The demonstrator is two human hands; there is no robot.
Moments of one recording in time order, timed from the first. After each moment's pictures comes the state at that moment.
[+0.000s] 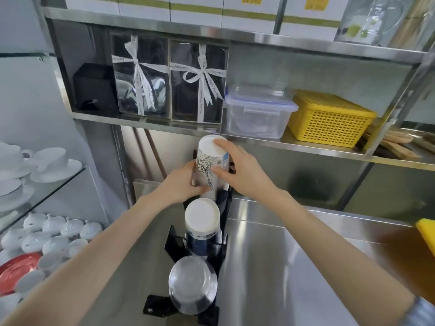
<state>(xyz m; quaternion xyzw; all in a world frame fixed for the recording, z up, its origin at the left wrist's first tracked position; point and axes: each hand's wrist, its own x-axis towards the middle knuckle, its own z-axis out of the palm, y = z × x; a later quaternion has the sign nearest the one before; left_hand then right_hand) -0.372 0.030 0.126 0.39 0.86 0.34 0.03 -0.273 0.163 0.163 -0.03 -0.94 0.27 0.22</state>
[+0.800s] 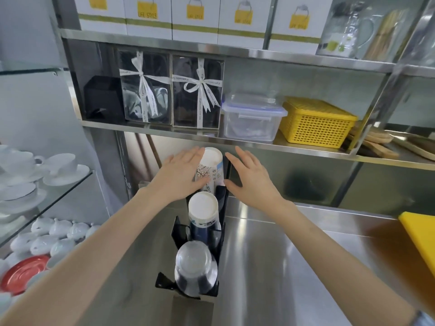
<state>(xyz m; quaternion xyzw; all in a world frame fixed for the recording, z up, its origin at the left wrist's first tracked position) -0.326 -0.001 0.172 0.44 0.89 0.12 -0.10 -0.229 0.157 0.155 -0.08 -0.97 0.10 0.21</state>
